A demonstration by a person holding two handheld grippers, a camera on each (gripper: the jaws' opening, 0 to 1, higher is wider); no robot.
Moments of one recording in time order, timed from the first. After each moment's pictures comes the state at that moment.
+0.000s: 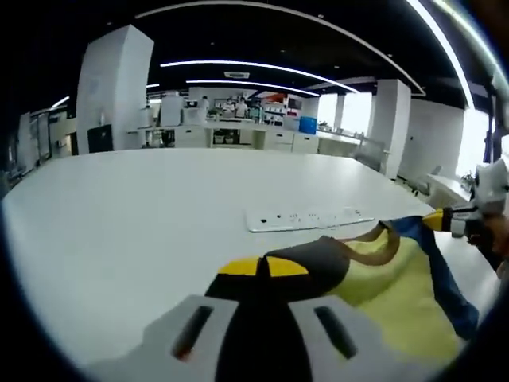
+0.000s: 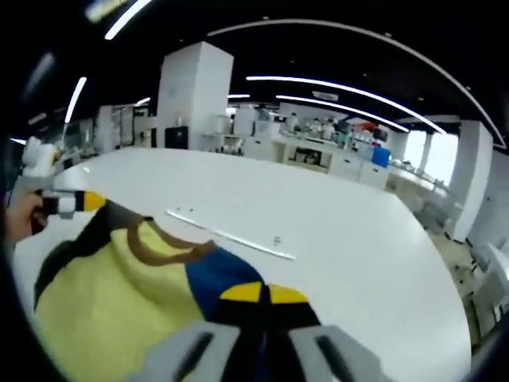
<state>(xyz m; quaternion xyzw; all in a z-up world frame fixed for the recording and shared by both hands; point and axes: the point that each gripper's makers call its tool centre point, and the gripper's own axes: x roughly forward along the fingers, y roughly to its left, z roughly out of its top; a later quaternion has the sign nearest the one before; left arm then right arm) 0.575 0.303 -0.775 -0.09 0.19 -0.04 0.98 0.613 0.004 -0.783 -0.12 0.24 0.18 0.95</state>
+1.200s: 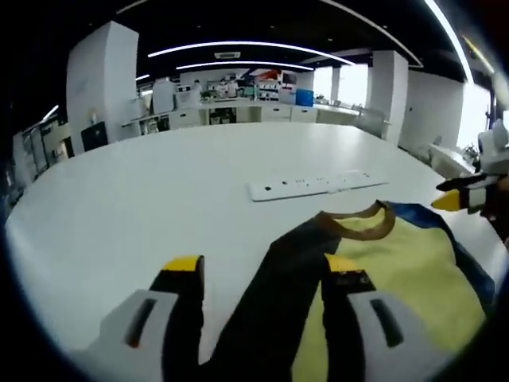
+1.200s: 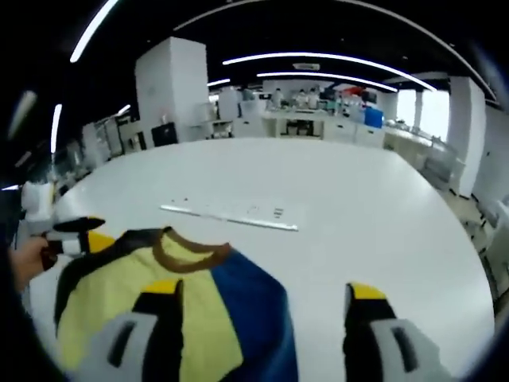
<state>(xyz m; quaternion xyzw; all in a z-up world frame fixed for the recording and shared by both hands) 0.565 0.316 -0.800 0.01 0.25 -0.05 0.97 0.591 0.008 -0.785 -0.03 0.31 0.20 0.93</state>
